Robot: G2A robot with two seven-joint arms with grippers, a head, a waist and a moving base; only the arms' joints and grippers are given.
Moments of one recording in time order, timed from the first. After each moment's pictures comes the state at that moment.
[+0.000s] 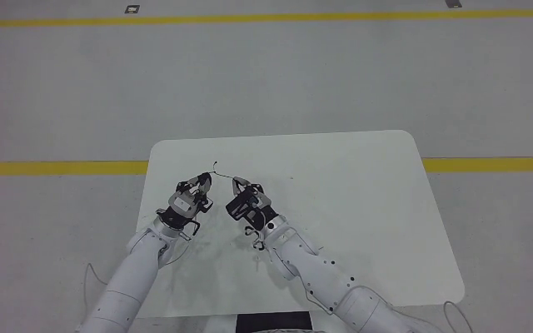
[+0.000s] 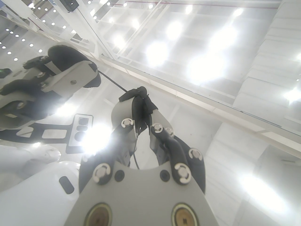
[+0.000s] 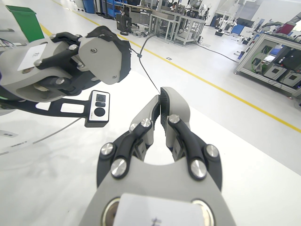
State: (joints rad) left arm 1.43 -1.17 -1.27 -1.19 -1.54 0.29 -1.06; right arm -1.28 -1.43 0.68 -1.37 -1.57 0.20 -0.18
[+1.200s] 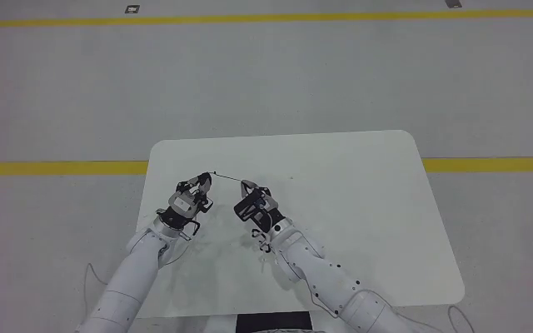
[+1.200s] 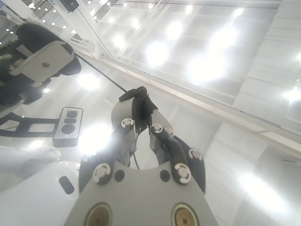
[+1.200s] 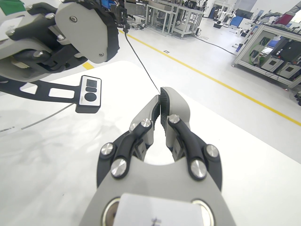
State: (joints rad) left arm 1.43 -1.17 -1.27 -1.19 -1.54 0.29 -1.06; right arm -1.31 -1.40 0.71 -1.39 -1.57 0.20 -0.17
